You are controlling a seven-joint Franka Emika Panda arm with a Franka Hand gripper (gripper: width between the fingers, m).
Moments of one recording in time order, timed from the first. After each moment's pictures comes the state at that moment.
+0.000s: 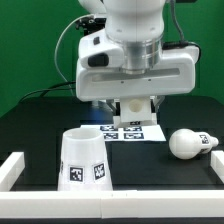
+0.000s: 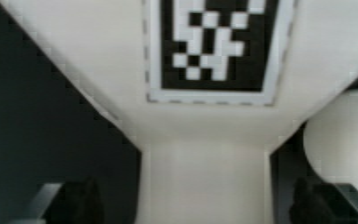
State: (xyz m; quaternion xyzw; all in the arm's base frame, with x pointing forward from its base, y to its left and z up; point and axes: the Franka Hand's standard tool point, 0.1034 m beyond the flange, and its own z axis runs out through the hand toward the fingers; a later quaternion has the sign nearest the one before) arm 0.509 0.010 0.105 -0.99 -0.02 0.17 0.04
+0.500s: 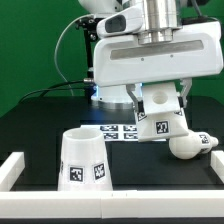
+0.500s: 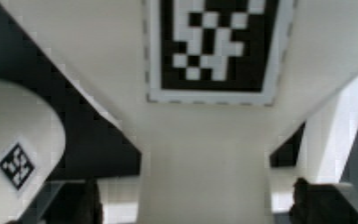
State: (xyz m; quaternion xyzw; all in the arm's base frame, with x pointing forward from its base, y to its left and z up) arm 0.564 0.030 0.119 -0.99 0.01 -0.12 0.04
